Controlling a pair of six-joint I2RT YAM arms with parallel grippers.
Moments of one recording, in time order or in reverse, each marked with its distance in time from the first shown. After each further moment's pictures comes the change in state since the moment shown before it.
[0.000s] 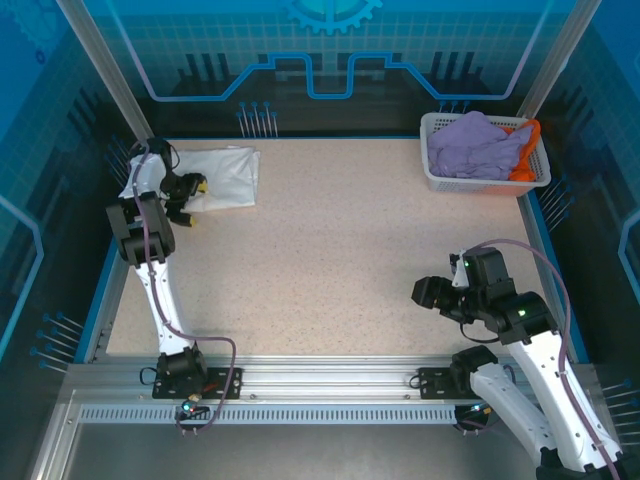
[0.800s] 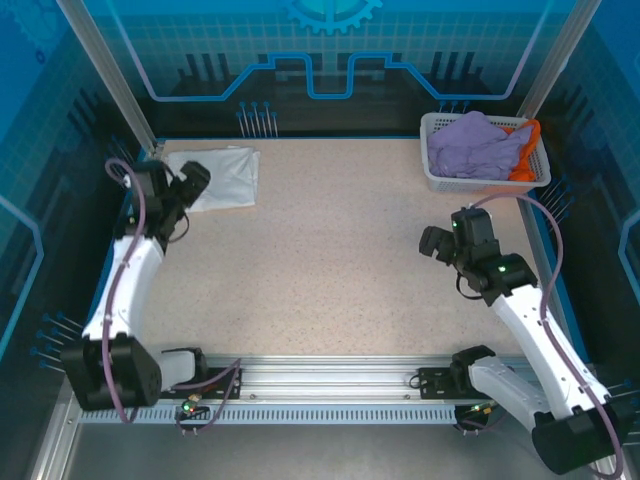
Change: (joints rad) left arm -0.183 -1.253 -1.111 0.698 -0.246 0.308; right arm -0.013 0.288 0.092 0.356 0.569 -0.147
